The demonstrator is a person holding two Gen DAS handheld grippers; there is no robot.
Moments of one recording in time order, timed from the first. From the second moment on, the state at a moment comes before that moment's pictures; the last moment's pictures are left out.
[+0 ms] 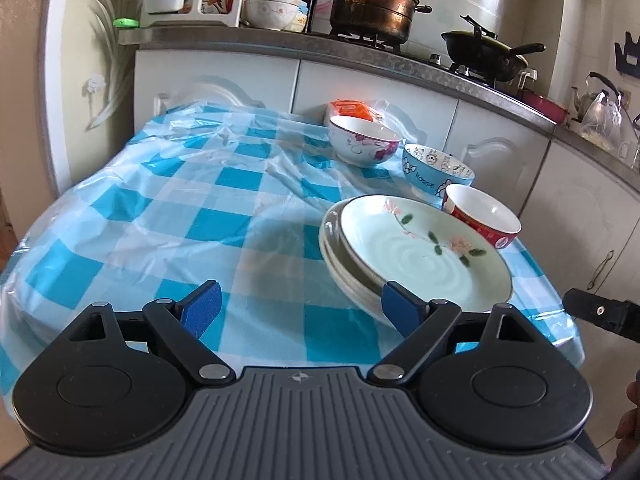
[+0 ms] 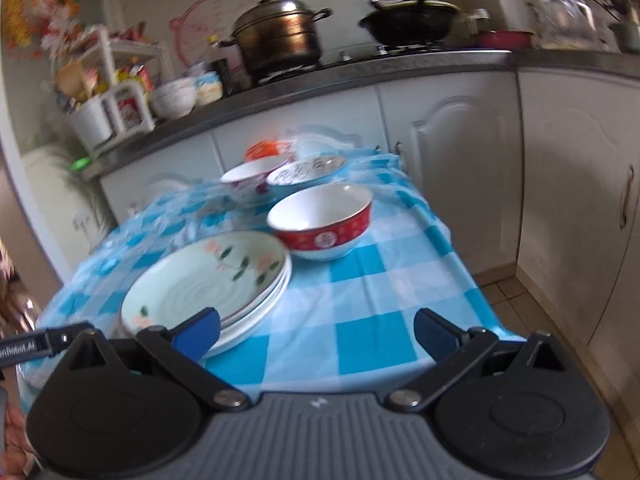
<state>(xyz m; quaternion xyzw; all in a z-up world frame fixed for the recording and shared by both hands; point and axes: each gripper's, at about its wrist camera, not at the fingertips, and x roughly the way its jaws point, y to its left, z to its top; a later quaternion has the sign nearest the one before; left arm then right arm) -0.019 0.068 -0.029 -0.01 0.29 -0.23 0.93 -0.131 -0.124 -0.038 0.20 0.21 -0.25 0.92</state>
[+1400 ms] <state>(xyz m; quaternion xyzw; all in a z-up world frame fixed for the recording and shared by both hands) 0.264 -0.067 0.001 -0.09 0.32 -0.27 0.90 0.158 -0.310 0.027 0.26 0.22 -0.11 0.93</state>
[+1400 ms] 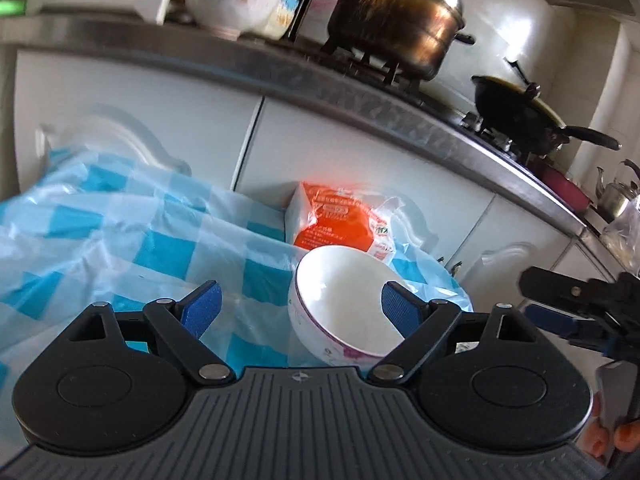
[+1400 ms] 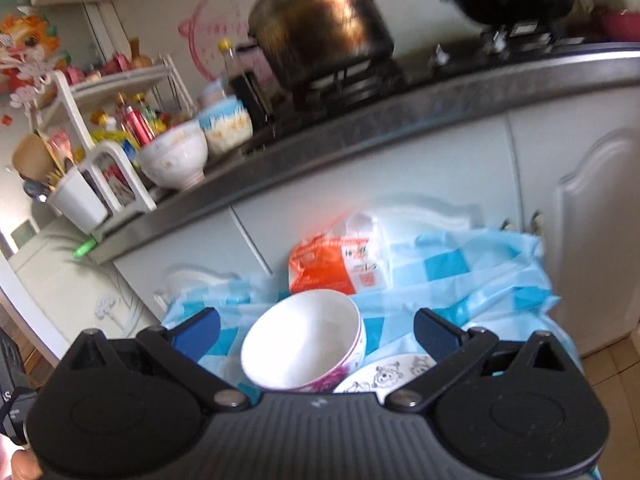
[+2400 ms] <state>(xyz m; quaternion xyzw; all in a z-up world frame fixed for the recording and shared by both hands) 0.301 -0.107 -0.046 -0.06 0.36 -0.29 0.88 0.249 -0.354 -0.036 0.38 0.34 -0.07 0.86</state>
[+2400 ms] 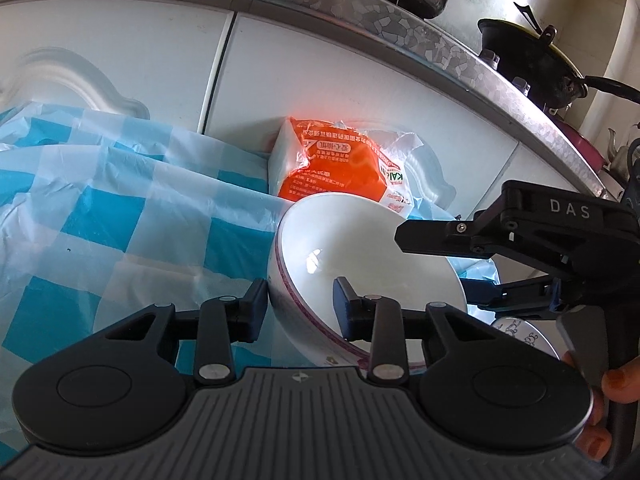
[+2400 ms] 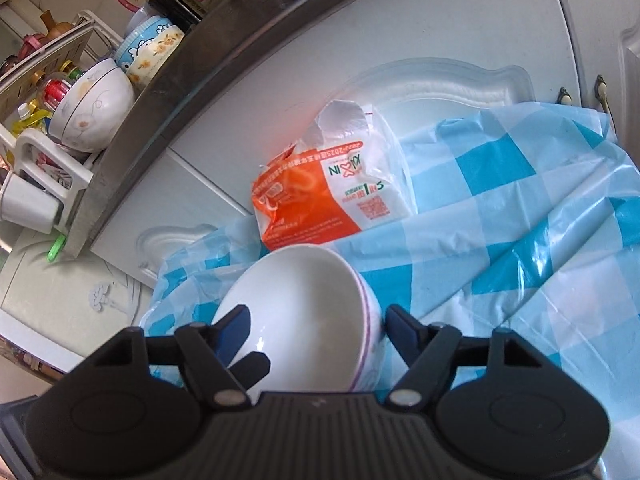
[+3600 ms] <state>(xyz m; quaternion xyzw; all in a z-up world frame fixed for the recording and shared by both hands) 0.255 -0.006 -0.013 -0.16 0.37 -0.23 0.89 0.234 -0.267 0.002 0.38 0.32 -0.01 0.87</state>
